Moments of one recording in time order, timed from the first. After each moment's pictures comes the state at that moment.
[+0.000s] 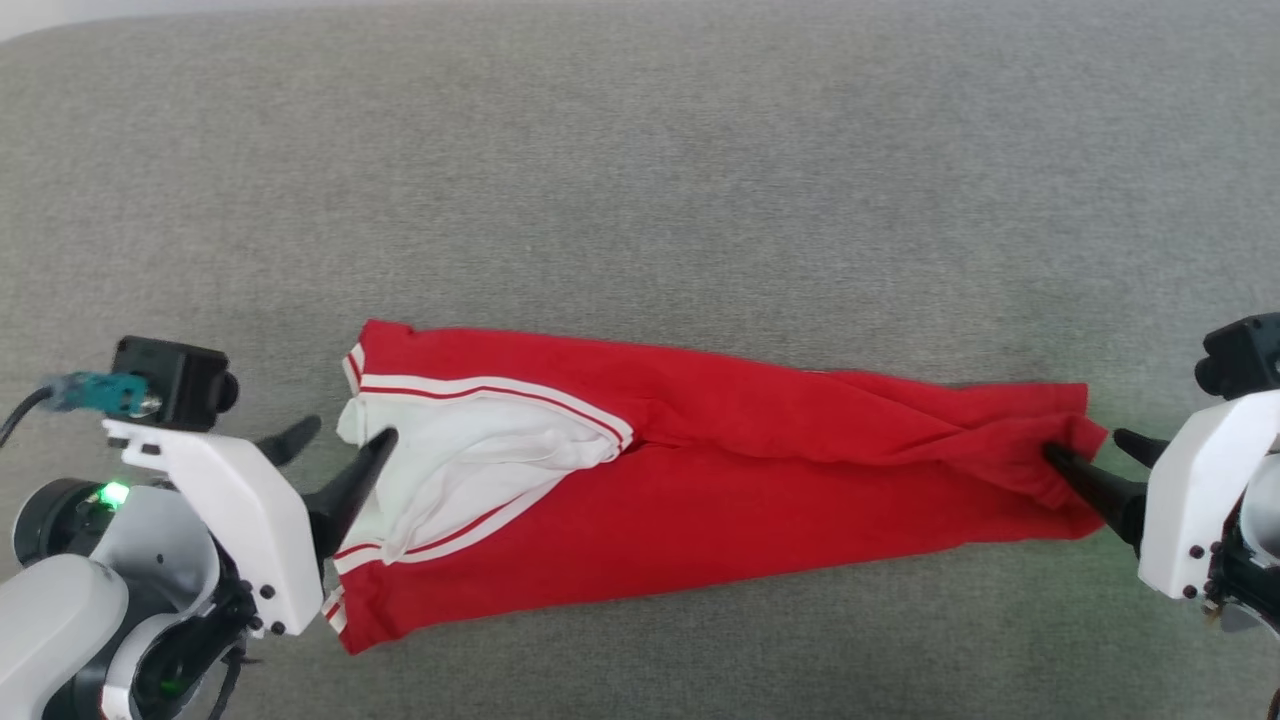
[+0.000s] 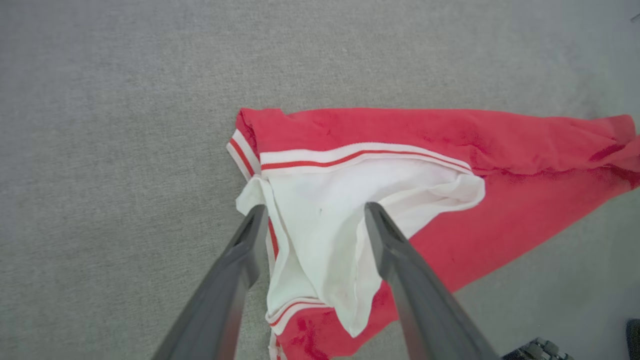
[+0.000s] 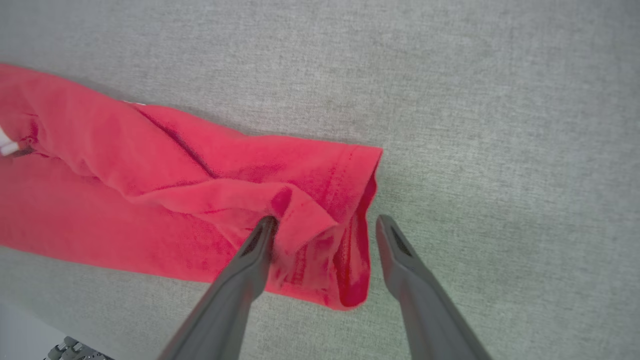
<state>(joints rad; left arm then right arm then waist) -0.49 1.01 -0.81 -0.28 -1.24 0.39 0.31 -0.19 -0.35 -0.06 -0.15 0.57 0.13 0.97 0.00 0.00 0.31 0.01</state>
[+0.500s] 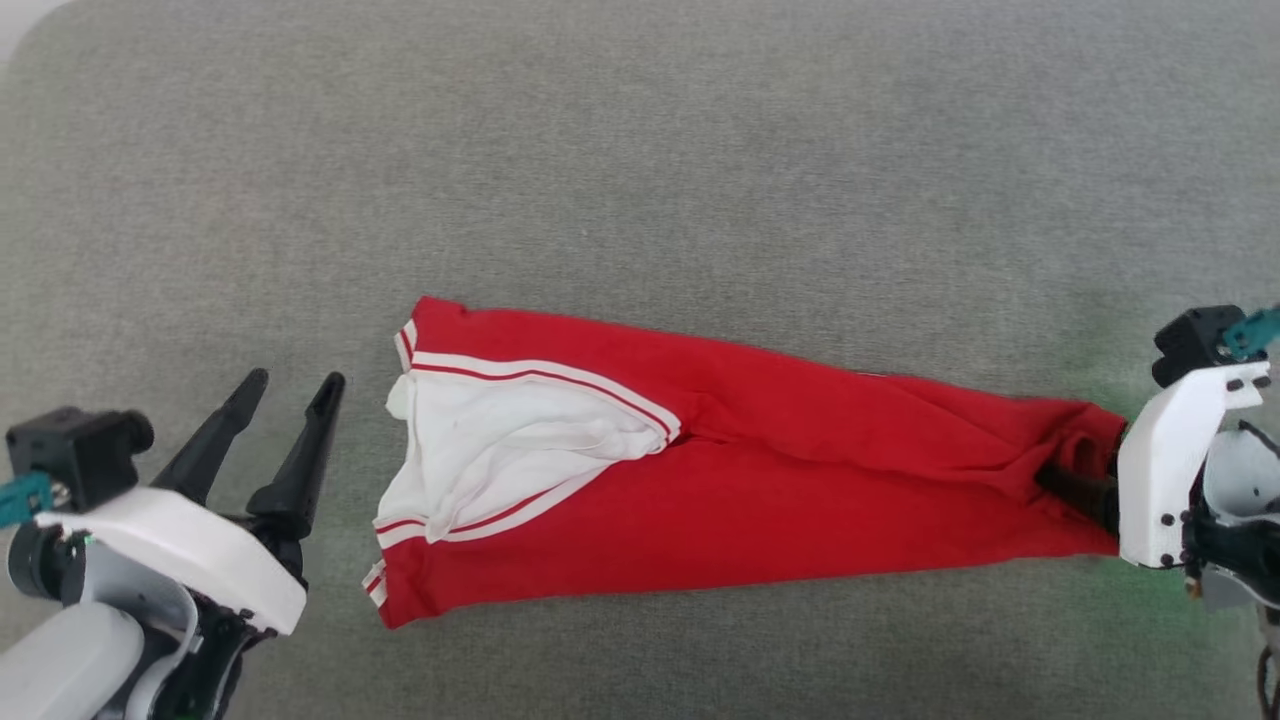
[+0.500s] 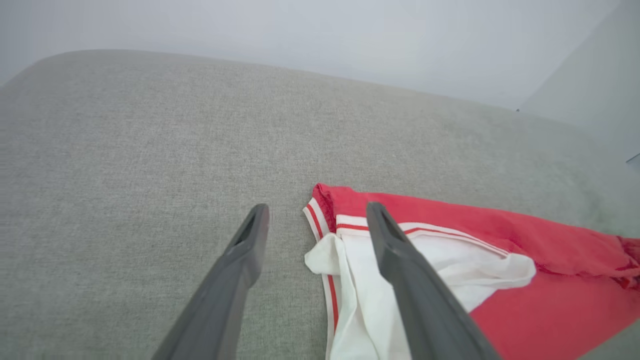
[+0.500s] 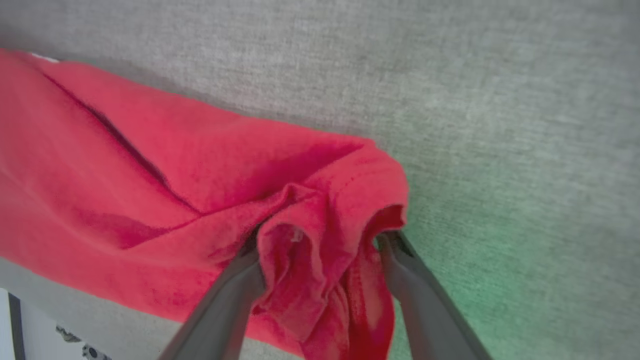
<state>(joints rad) -0.33 0.91 -0.70 -0.14 -1.17 0.27 -0.19 -0.31 -0.40 0.06 0.13 0.65 0.13 0.99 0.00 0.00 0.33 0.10</state>
